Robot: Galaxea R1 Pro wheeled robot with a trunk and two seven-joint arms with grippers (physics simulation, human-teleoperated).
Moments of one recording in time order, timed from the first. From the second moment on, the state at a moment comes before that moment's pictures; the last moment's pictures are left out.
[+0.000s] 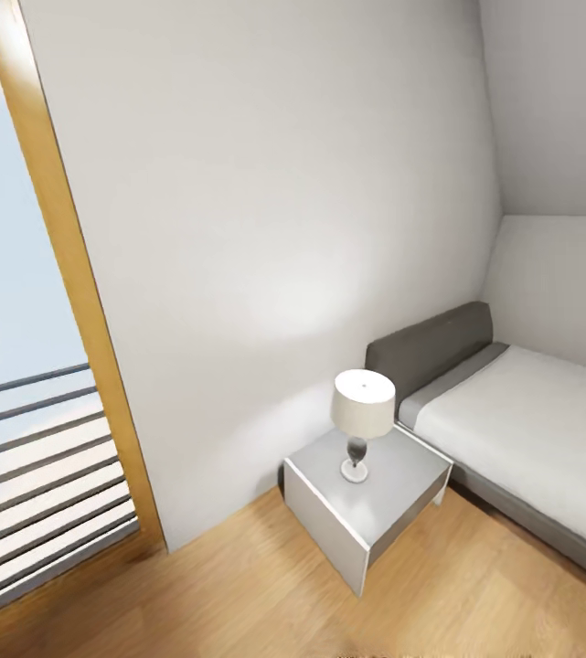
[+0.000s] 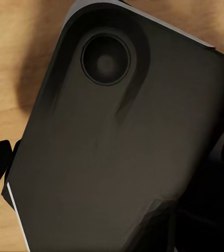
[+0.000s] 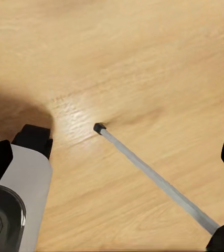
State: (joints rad) left arm 0.01 -0.02 0.19 -0.04 0.26 -0.02 0.00; right arm -0.34 -0.15 0.03 0.03 0.29 0.05 0.06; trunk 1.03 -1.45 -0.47
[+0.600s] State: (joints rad) left arm 0.01 -0.02 0.19 -0.04 0.26 -0.02 0.00; right arm -0.34 -0.15 0.03 0.03 0.29 0.05 0.07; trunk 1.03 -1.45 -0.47
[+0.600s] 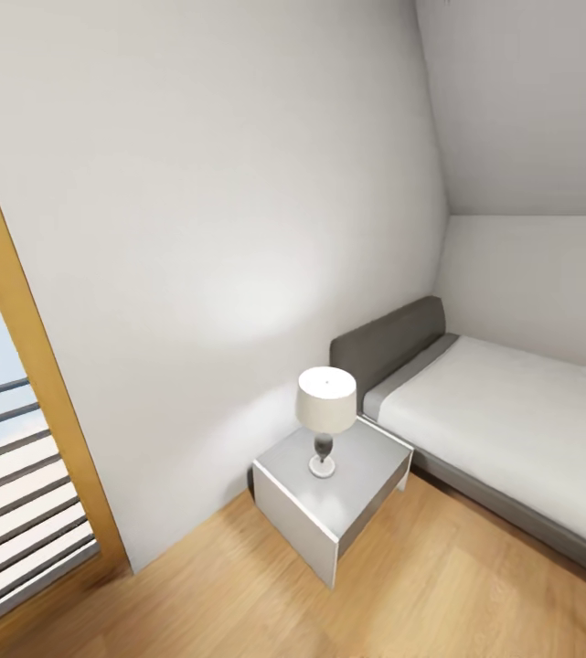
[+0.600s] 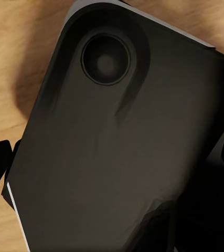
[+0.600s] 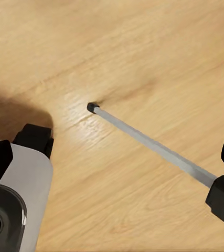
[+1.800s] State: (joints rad) left arm 0.01 -0.02 0.19 -0.04 0.26 -0.02 0.00; right arm -0.34 -0.15 0.03 0.03 0.29 0.05 0.07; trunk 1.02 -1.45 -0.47
